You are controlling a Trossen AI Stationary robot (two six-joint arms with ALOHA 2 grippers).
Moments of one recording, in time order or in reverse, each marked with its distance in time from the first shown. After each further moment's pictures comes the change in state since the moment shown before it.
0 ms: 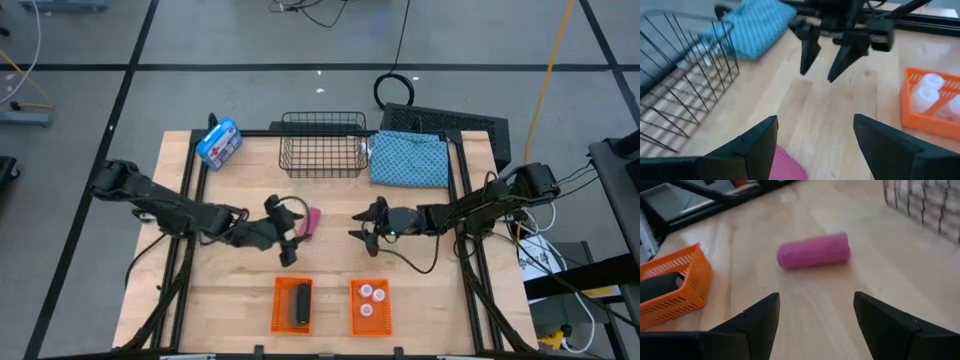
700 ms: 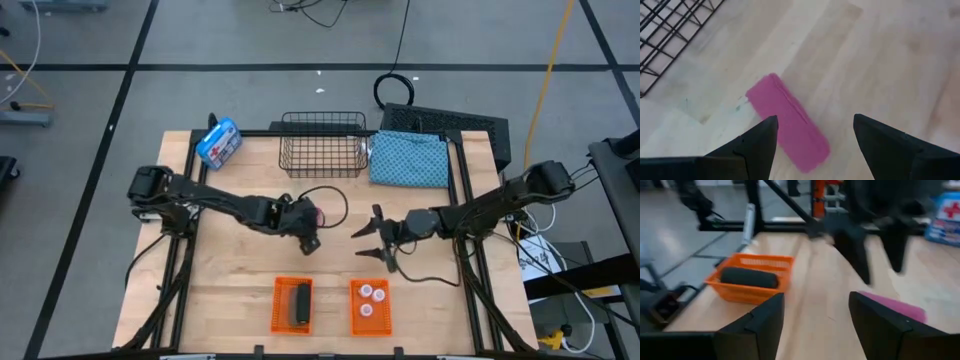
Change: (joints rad) left arm 0.177 0.319 0.249 -0.365 0.205 -0.248; right arm 0.100 -0.154 0.000 0.078 -0.207 -0.374
